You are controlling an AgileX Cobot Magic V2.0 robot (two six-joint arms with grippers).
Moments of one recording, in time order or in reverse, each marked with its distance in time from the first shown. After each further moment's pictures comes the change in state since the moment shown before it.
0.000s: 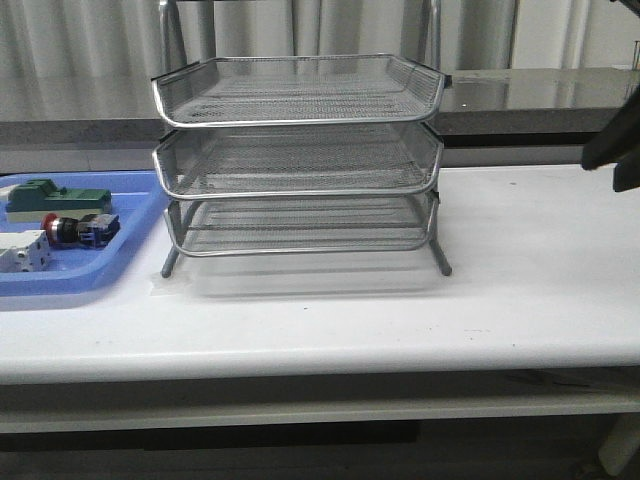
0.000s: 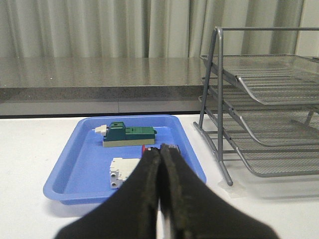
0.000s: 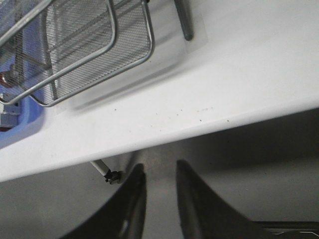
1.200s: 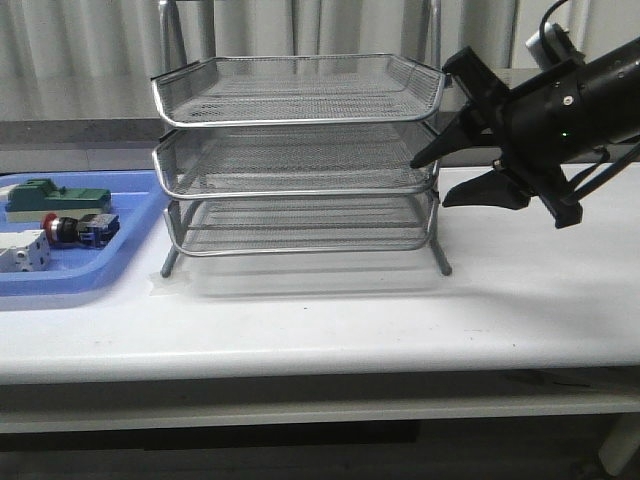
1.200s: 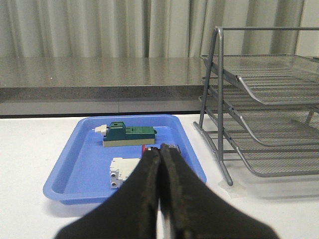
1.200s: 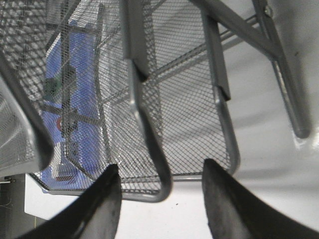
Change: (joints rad) left arm 0.000 0.000 0.000 0.000 0.000 0.000; right arm 0.026 0.667 -0.329 0.893 0.051 -0.807
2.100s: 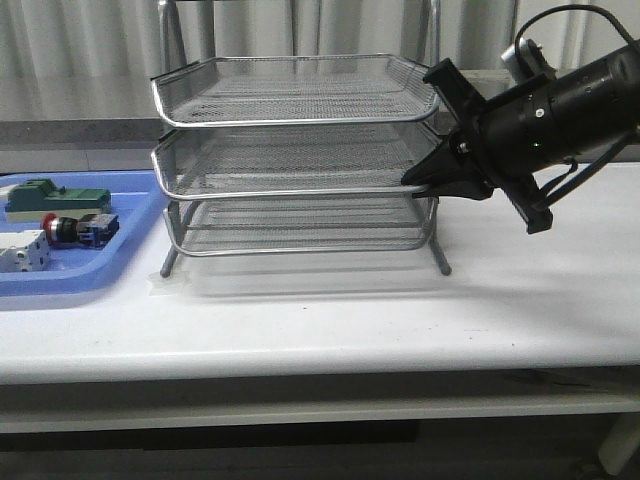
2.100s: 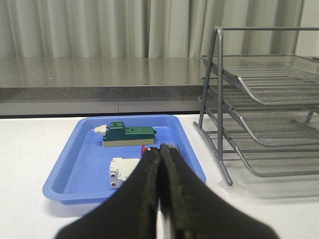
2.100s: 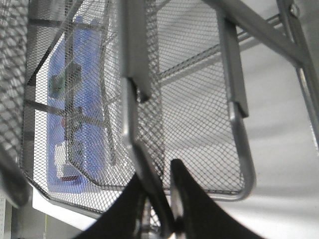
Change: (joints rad) left arm 0.000 0.000 0.000 0.000 0.000 0.000; right arm 0.011 0.078 -0.048 0.019 0.041 -0.012
